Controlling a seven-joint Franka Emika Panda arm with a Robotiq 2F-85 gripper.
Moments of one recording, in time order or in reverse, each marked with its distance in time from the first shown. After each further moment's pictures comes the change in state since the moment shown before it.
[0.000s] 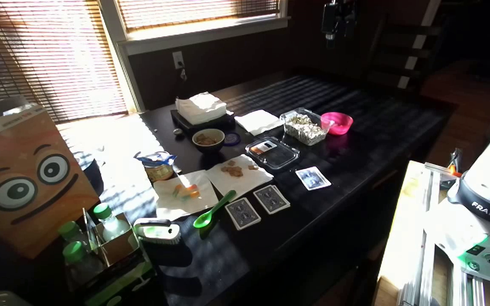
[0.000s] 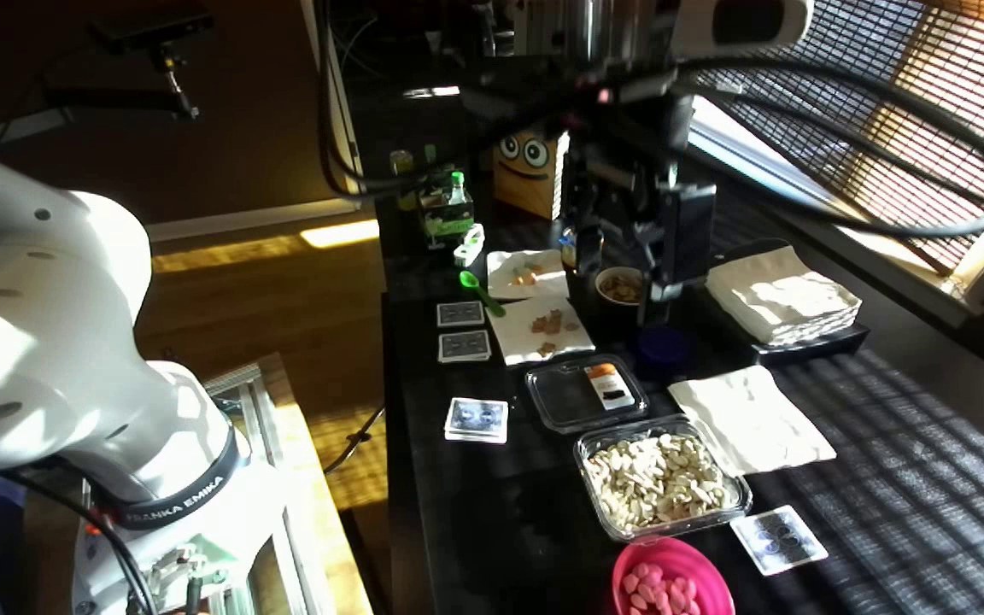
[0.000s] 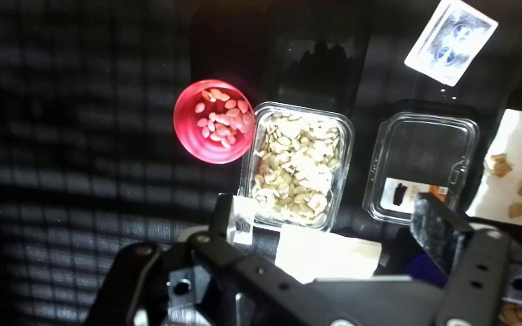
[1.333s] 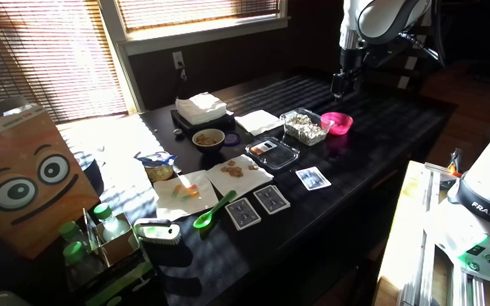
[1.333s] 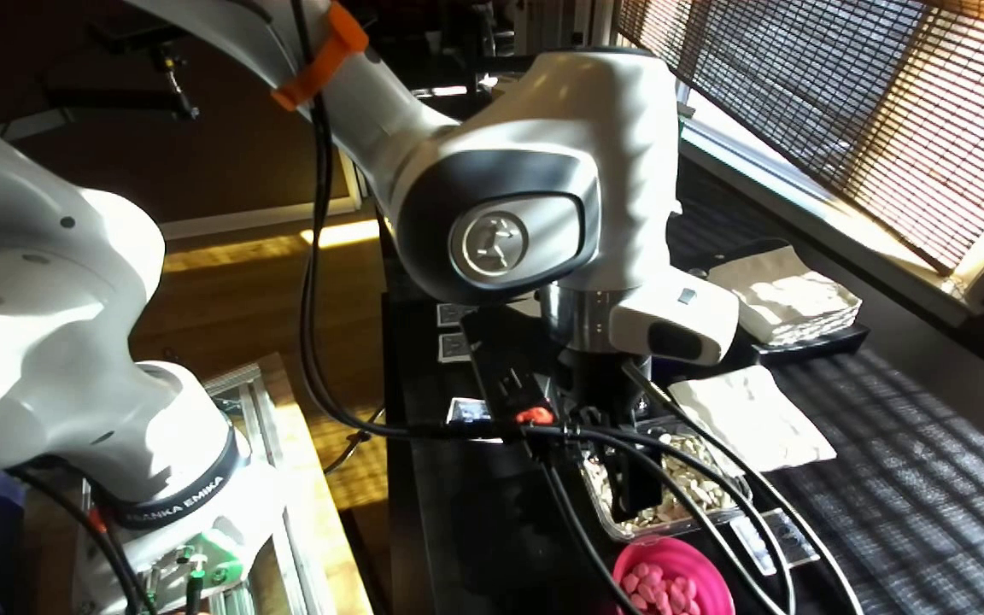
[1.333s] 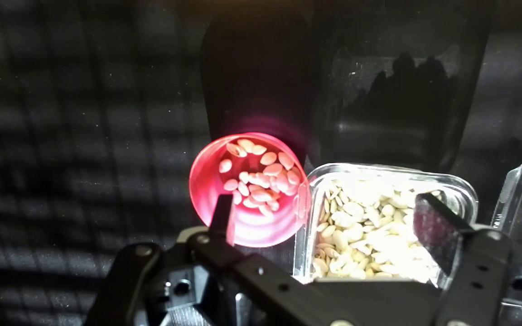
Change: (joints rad) arm -0.138 0.192 -0.073 -0.280 -0.175 0.523 0.130
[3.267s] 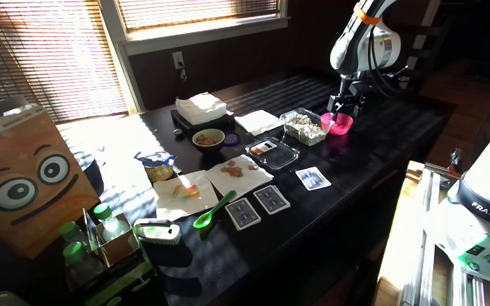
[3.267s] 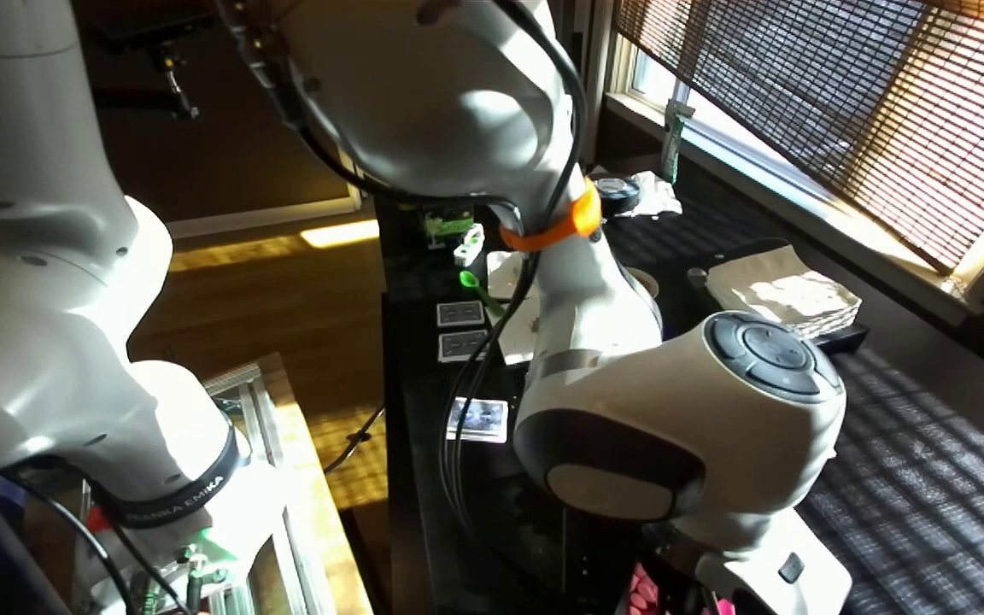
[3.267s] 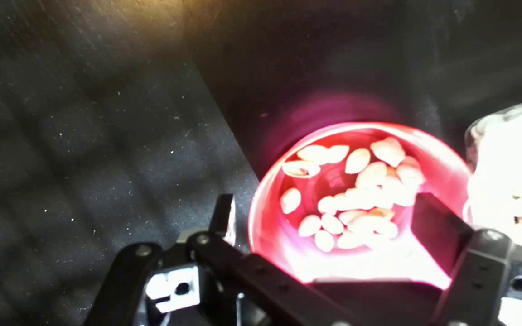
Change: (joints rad) arm -0.076 0.525 -0.078 0.255 0.507 0.225 -0.175
